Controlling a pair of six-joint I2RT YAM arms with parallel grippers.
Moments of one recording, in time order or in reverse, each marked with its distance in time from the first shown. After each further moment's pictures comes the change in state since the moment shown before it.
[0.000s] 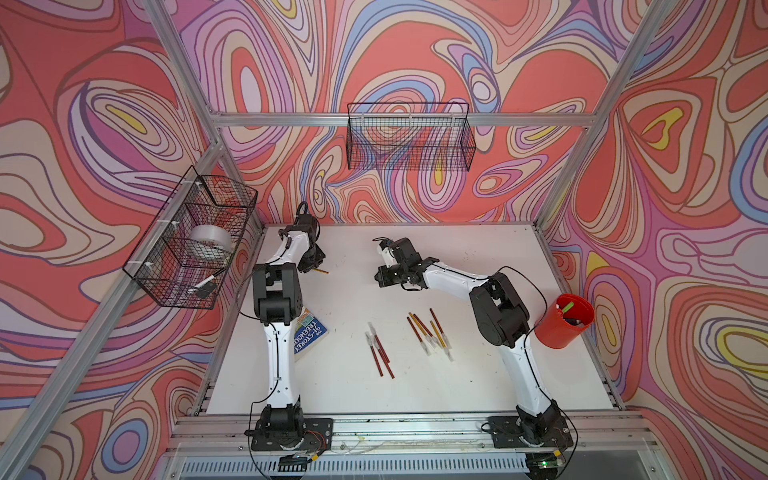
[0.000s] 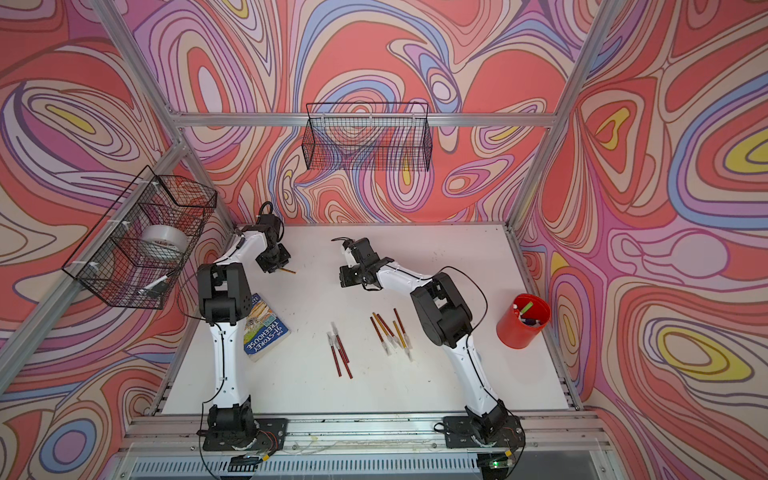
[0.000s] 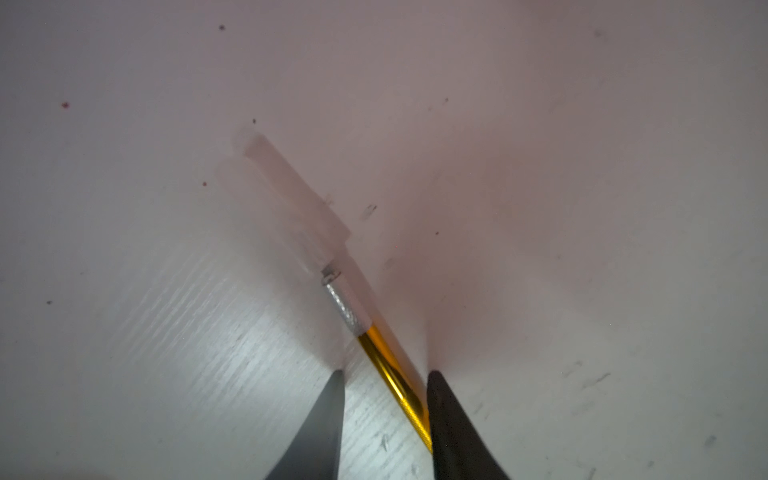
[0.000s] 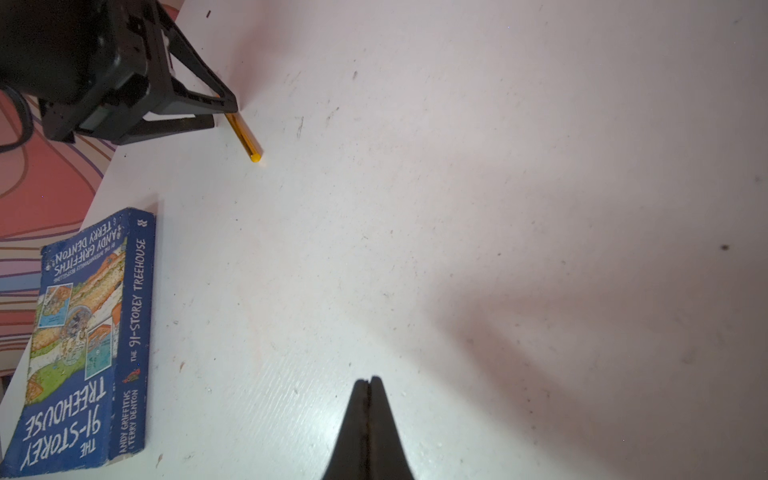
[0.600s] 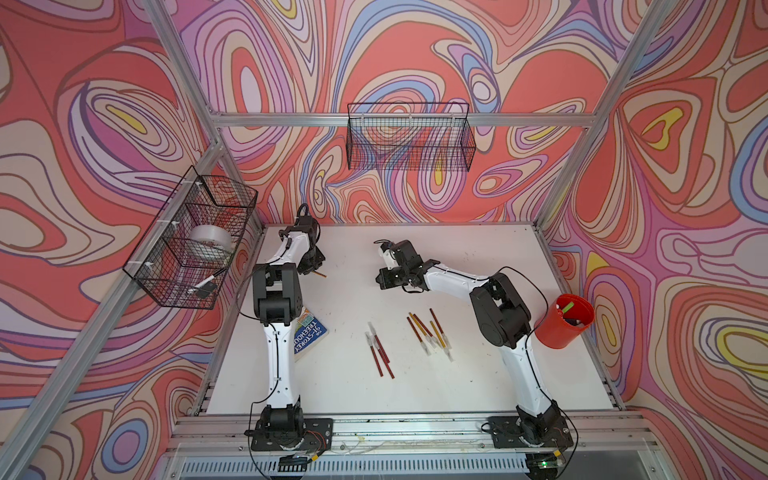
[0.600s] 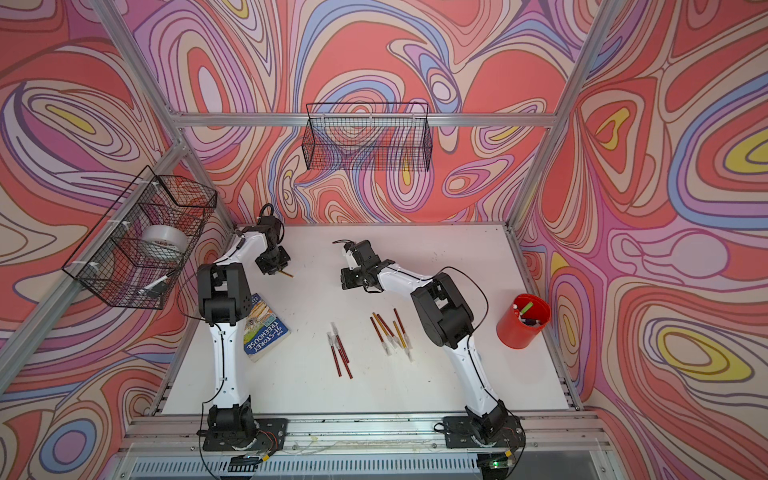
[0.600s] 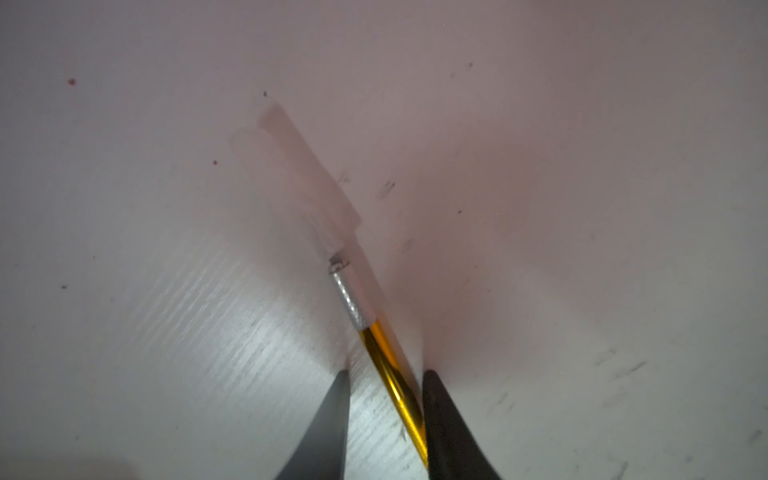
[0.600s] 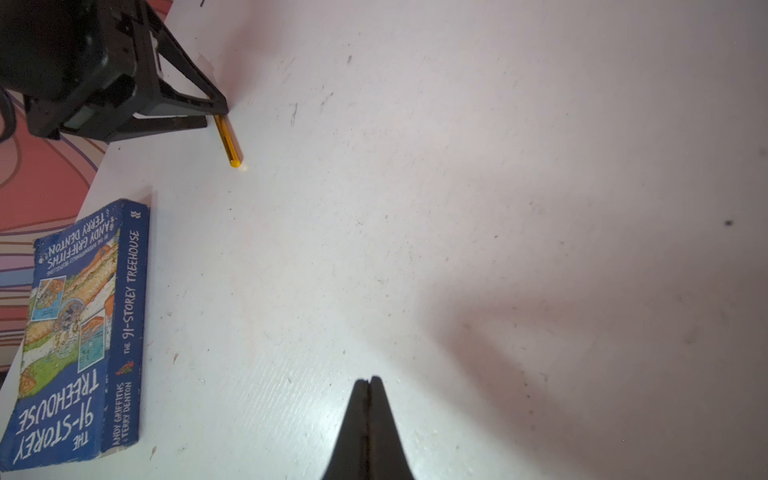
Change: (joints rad) left arm 0.000 -0.012 -0.035 0.004 -0.003 0.015; right arm 0.000 -0.019 -0.046 0.025 0.001 0.003
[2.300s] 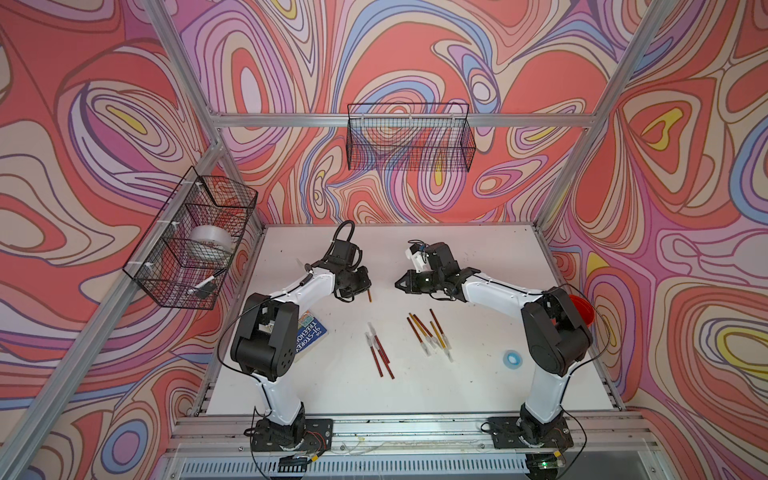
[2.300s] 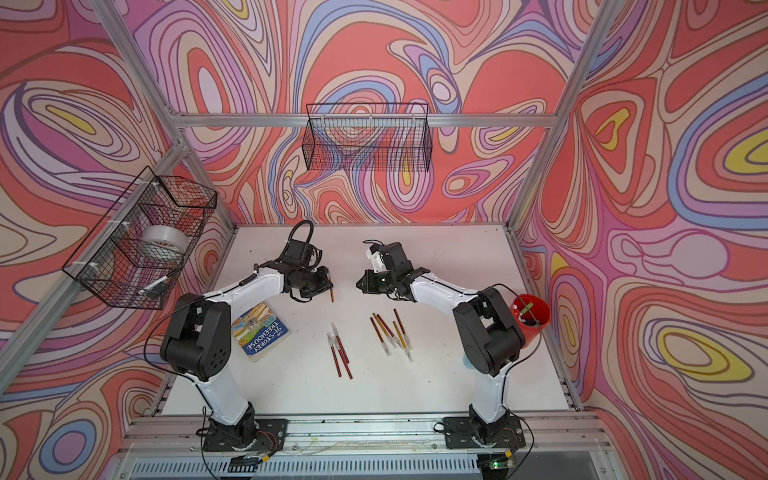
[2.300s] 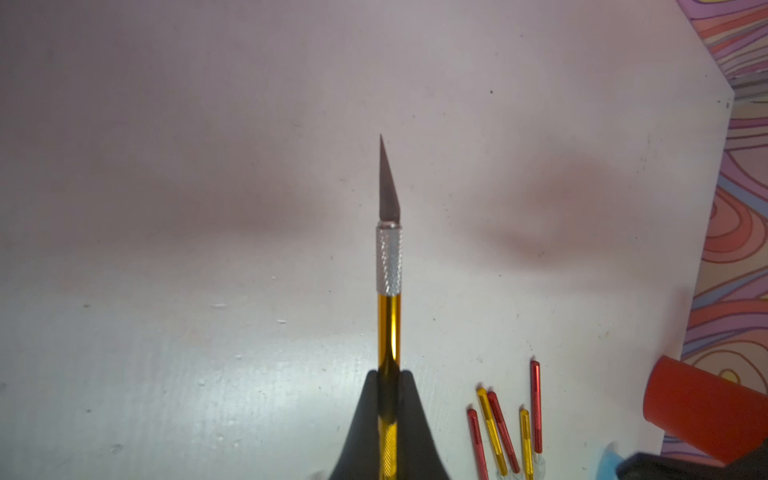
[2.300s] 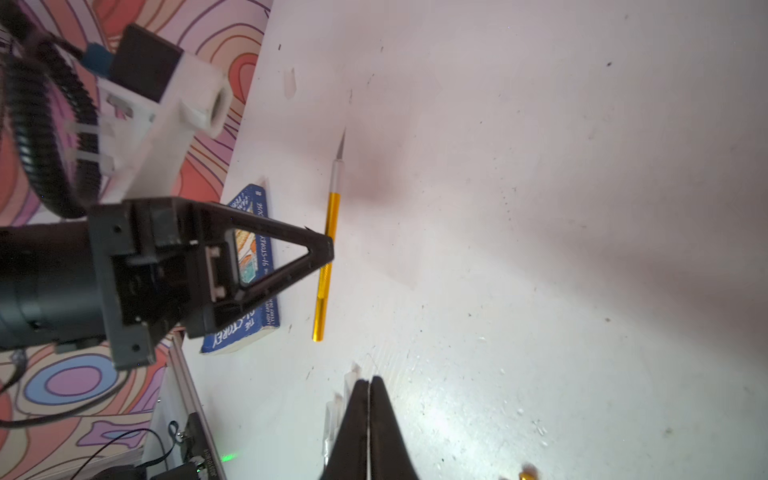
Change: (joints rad) left arm -0.350 -0.616 -0.799 0.520 0.438 0.007; right arm -0.089 -0.423 -0.440 0.102 -0.211 0.199
